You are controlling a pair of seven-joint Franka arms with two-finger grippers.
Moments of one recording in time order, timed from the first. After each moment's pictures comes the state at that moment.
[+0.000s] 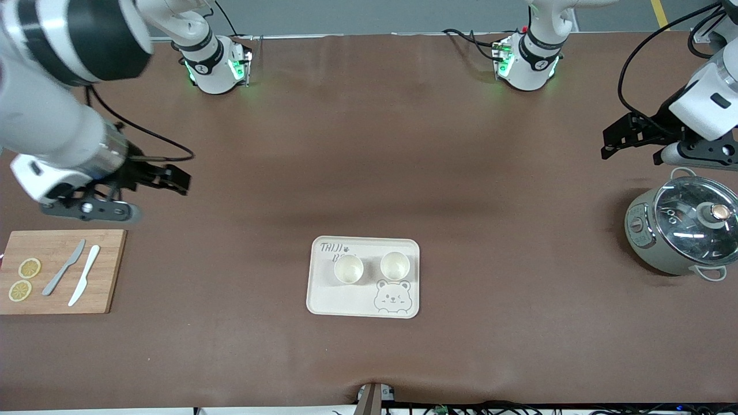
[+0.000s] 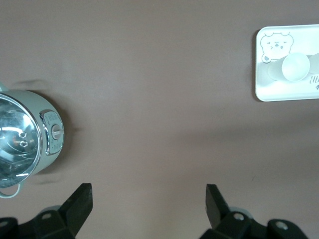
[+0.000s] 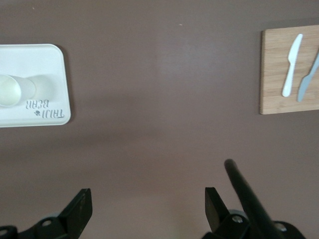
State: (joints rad) left arm -0.02 0.00 -0.09 -1.57 -0.05 1.60 0.00; right arm 0.23 0.28 -0.03 -1.22 -0.01 1.39 0.27
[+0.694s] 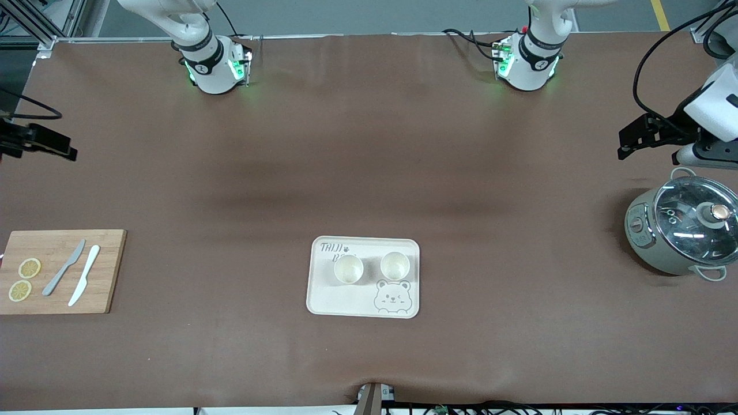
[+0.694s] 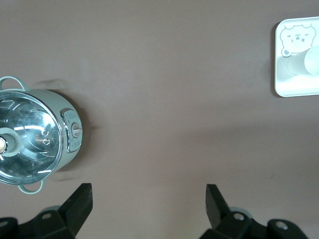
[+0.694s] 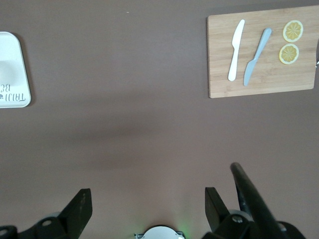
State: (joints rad) left arm 0.00 0.00 -0.08 -1.57 0.00 1.59 0.05; right arm -0.02 0.18 -0.04 -1.22 -0.01 1.27 0.02
